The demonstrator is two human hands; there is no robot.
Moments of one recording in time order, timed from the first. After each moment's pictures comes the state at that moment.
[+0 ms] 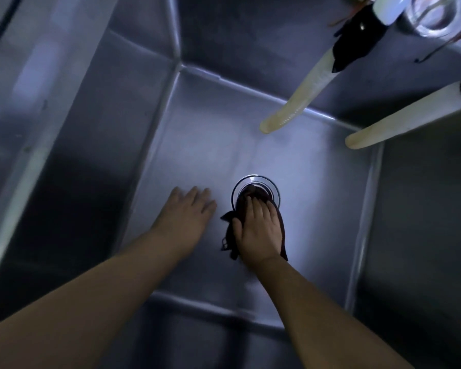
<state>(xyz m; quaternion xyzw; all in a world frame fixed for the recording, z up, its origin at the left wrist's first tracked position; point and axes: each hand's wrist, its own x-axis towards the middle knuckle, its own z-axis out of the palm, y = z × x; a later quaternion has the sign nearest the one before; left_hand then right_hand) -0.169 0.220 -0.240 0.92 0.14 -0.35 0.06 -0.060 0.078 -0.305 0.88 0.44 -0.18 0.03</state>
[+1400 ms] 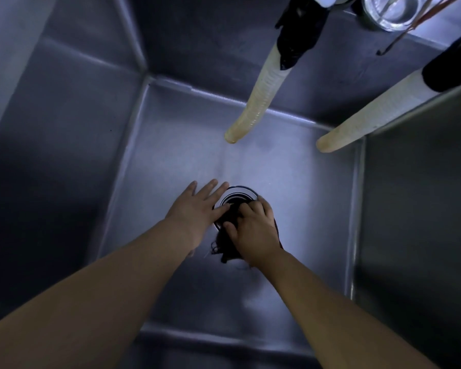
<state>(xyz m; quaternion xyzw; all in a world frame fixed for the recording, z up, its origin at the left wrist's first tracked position) -0.095 0.220 -0.263 0.92 0.02 -0.40 -0.02 -0.014 0.082 -0.302 0.84 0.51 -0.19 0.01</state>
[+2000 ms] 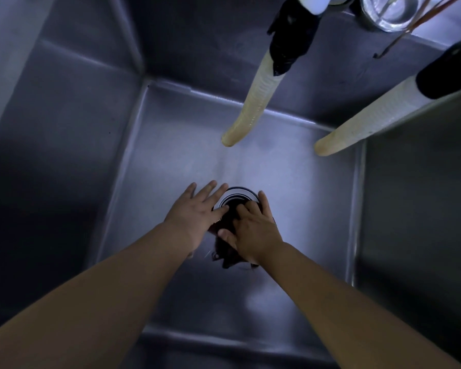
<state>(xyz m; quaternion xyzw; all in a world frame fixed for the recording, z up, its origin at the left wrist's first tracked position) -0.095 0.220 -0.264 0.92 0.04 -0.38 0.00 -0.001 0.084 -0.299 0.78 0.58 -0.23 0.11</state>
